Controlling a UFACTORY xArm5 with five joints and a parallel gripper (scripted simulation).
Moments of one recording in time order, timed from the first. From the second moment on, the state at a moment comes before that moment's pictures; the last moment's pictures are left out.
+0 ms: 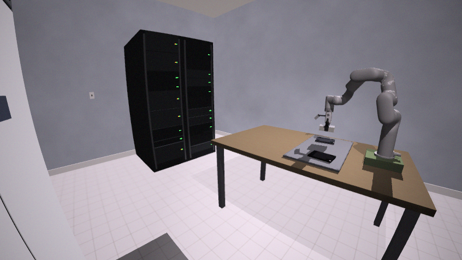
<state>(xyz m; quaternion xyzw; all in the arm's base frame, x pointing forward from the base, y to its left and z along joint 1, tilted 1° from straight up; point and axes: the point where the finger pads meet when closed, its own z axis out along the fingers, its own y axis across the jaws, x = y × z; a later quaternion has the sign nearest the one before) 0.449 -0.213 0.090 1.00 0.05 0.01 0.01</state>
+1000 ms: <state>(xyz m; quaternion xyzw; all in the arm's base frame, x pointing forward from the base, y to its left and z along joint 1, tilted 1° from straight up) 0.449 -0.213 0.057 1.00 0.05 0.01 0.00</state>
